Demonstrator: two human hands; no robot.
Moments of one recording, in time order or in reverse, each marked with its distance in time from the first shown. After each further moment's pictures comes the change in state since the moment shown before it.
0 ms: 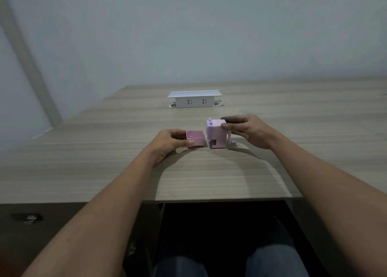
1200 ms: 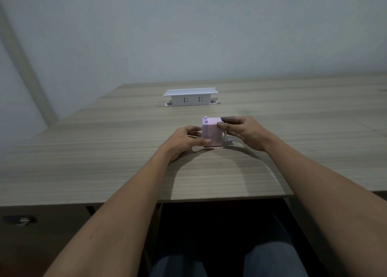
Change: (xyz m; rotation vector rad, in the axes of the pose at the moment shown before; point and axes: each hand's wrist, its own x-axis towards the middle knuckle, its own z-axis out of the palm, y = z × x) left_hand 0.024 0.003 0.046 0.117 -0.097 0.029; right_hand -0.001 0.016 -0.001 -0.006 0.016 -0.064
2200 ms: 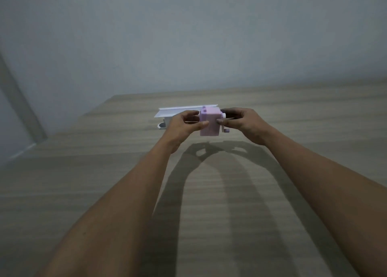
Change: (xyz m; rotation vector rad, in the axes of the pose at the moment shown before) left_hand 0.182 0.035 -0.050 -0.076 0.232 0.170; right_hand 0.172 -0.020 -0.058 -0.116 0.042 -0.135
